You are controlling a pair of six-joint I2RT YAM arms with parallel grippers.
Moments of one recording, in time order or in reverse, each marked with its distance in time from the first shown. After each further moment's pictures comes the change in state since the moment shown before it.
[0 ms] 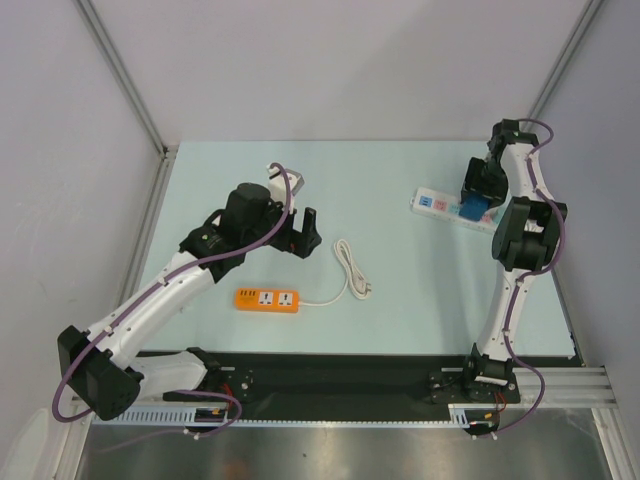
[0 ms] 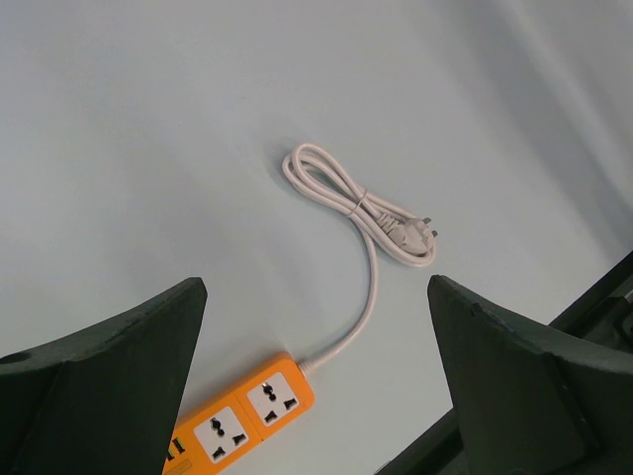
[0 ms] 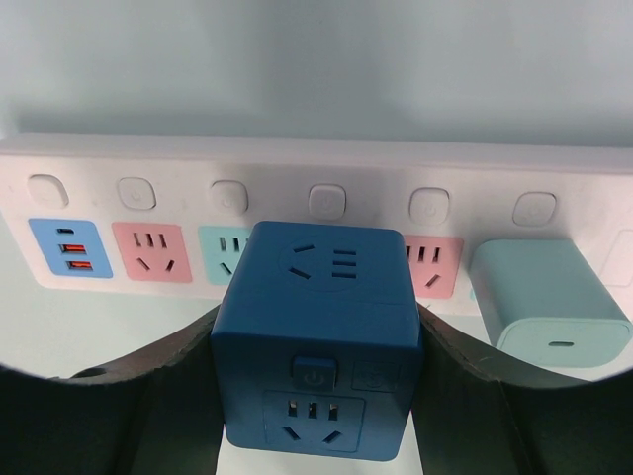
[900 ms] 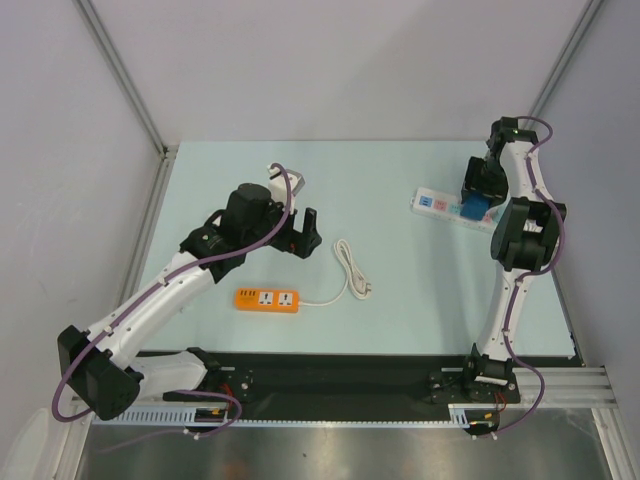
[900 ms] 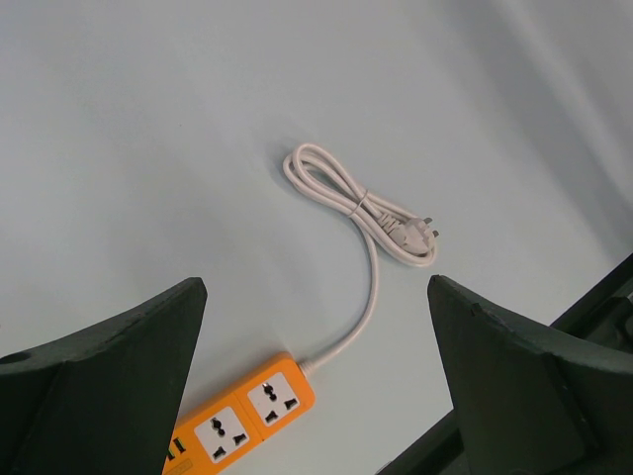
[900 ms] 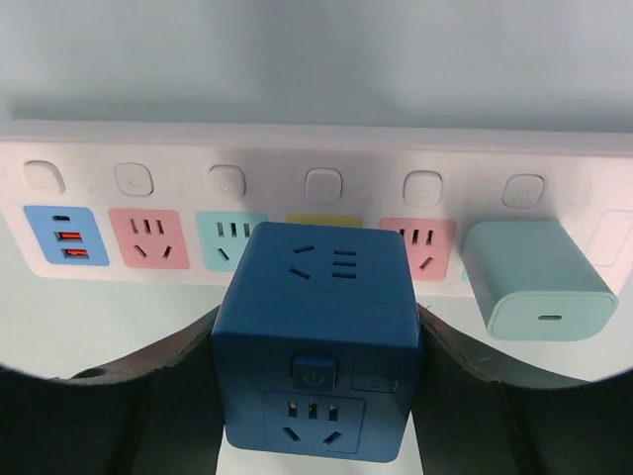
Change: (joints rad) left arm -0.005 0.000 0.000 0.000 -0.009 0.001; right arm 0.006 -0.001 0.028 -0.040 0.031 -0.013
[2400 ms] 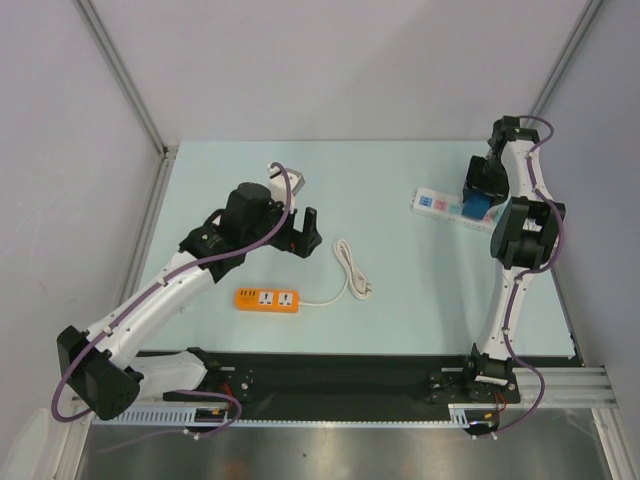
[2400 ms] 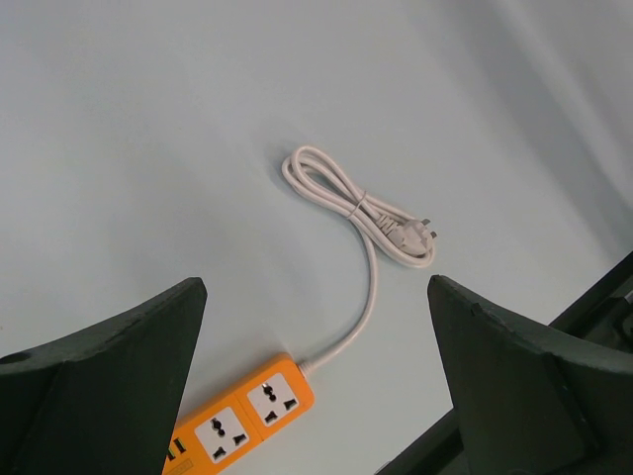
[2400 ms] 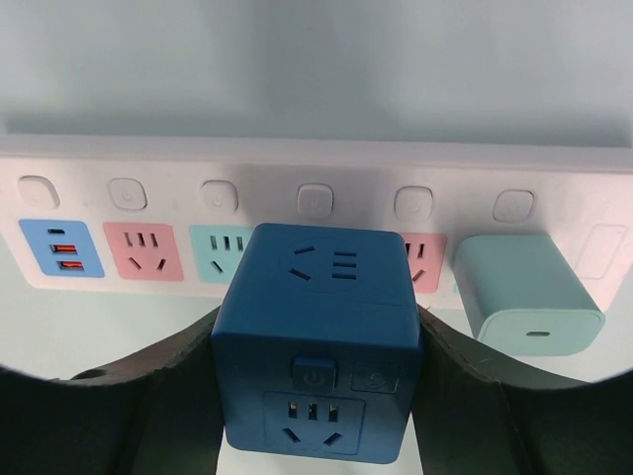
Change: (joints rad) left arm -0.003 0.000 0.011 -0.006 -0.002 0.002; right arm -0.005 0.039 0.059 -0.025 -0.007 -0.007
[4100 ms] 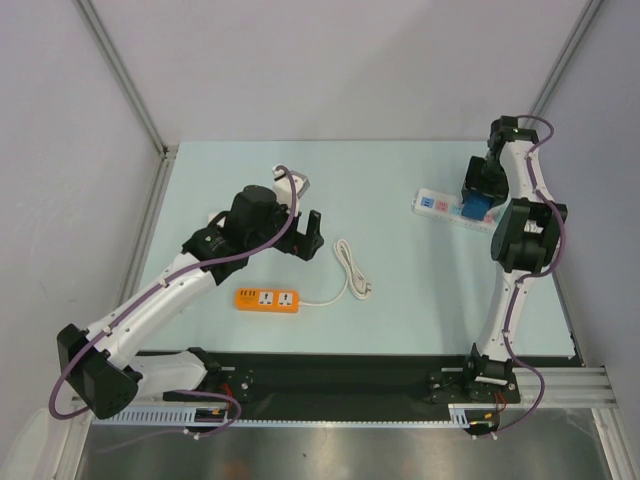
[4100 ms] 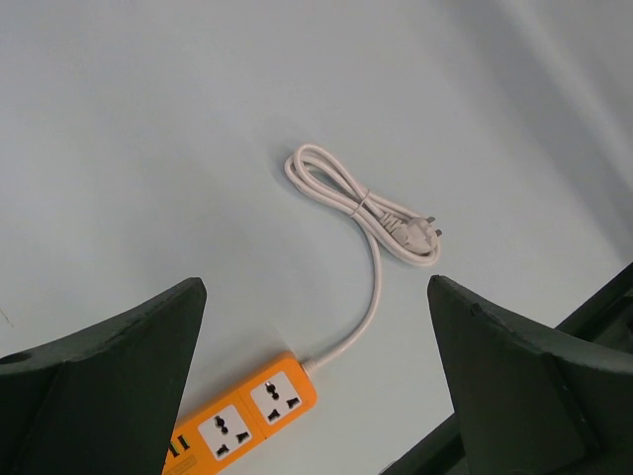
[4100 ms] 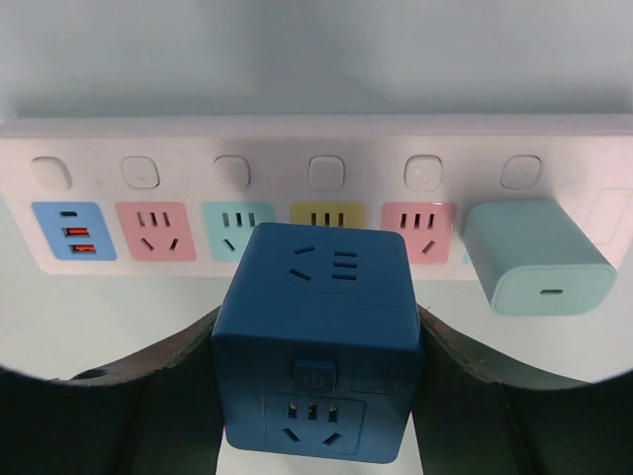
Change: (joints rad) left arm -0.043 0.002 0.005 -0.009 -0.060 0.010; right arm 0.016 -0.074 -0.072 0.013 0.045 0.029
